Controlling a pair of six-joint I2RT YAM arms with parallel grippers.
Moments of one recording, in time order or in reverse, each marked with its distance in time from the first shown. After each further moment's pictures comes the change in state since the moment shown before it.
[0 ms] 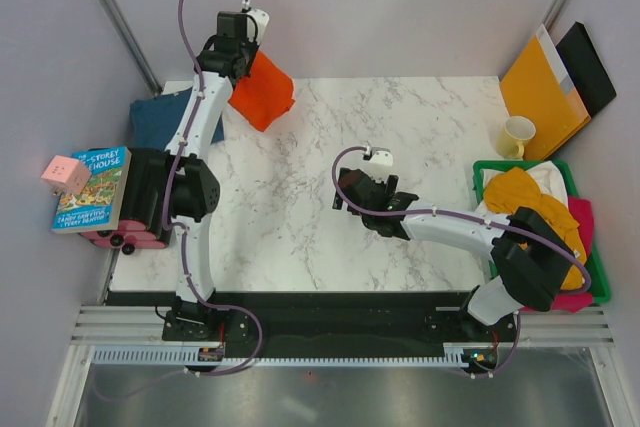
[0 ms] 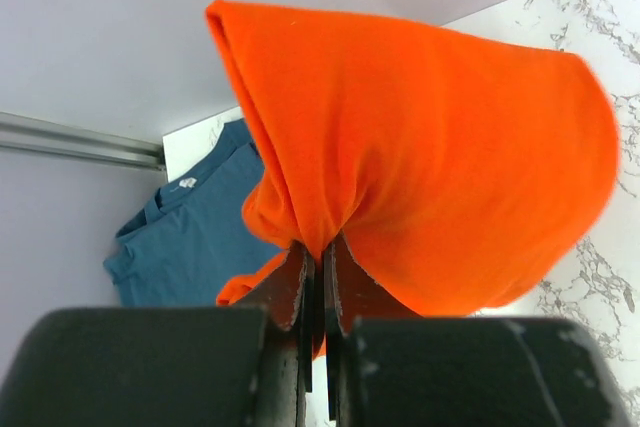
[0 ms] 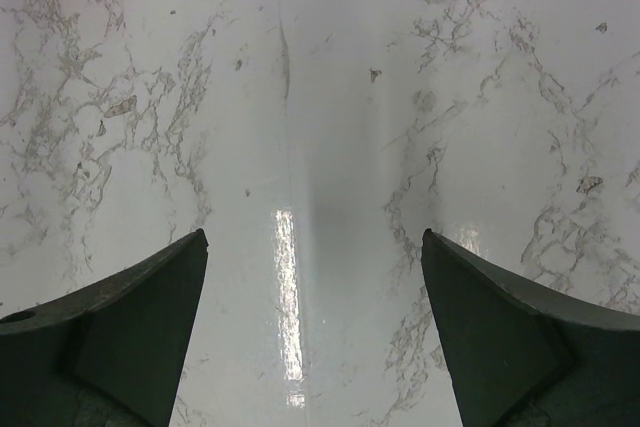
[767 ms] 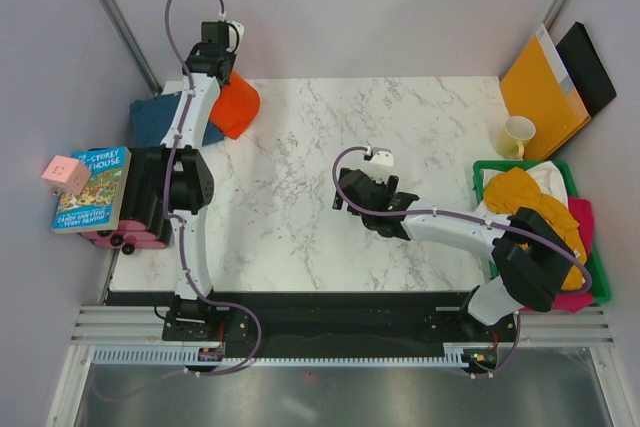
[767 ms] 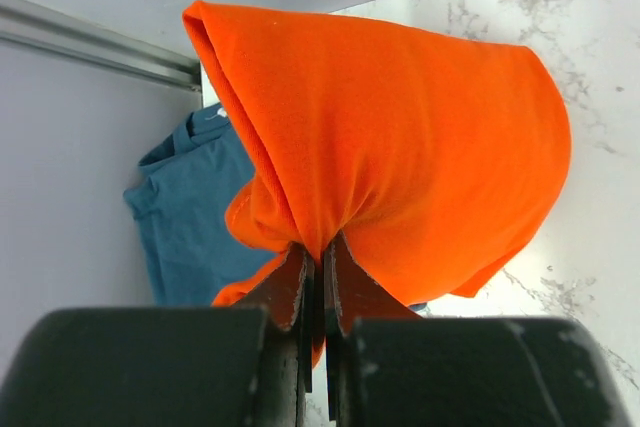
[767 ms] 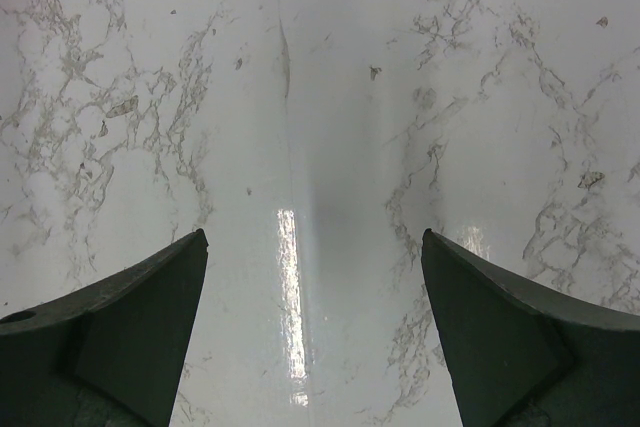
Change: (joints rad) left arm 0.099 0.087 -0.001 -0.013 -0.098 -0.021; right arm 0.002 -0.005 0.000 -0.007 0.002 0.015
